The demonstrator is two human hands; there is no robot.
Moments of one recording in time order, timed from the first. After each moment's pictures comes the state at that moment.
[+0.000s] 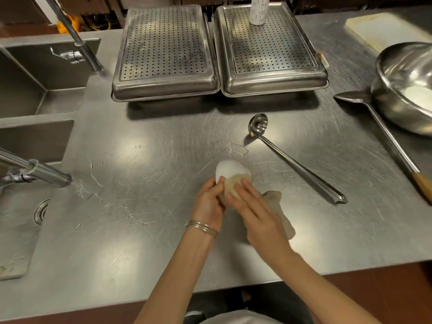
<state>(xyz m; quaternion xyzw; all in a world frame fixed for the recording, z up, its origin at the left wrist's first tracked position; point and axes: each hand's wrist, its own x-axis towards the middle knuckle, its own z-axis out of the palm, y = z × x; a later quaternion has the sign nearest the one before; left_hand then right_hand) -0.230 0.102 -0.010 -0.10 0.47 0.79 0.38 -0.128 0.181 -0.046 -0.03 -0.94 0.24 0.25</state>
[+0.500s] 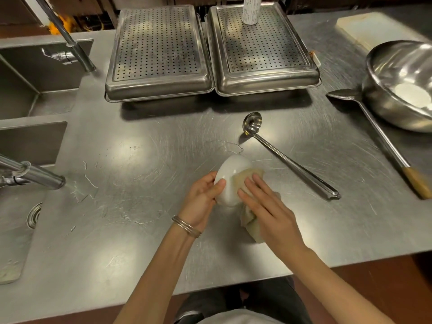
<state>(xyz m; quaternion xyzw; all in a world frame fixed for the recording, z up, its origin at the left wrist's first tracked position) -0.237 0.085 -0.011 0.10 0.55 0.73 0.39 -0.108 0.208 -0.030 -0.02 -0.94 0.20 0.29</state>
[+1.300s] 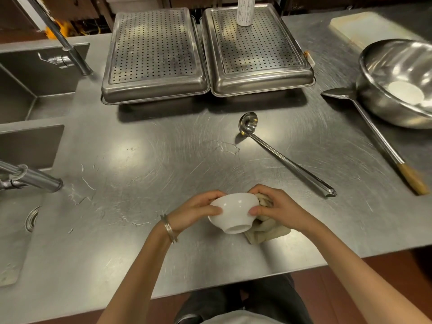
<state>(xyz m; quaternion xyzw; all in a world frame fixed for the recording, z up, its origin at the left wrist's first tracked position) -0.251 0.061 -0.028 0.31 0.62 0.52 0.51 -0.119 0.258 -0.032 -0.10 -0.79 0.61 -0.05</state>
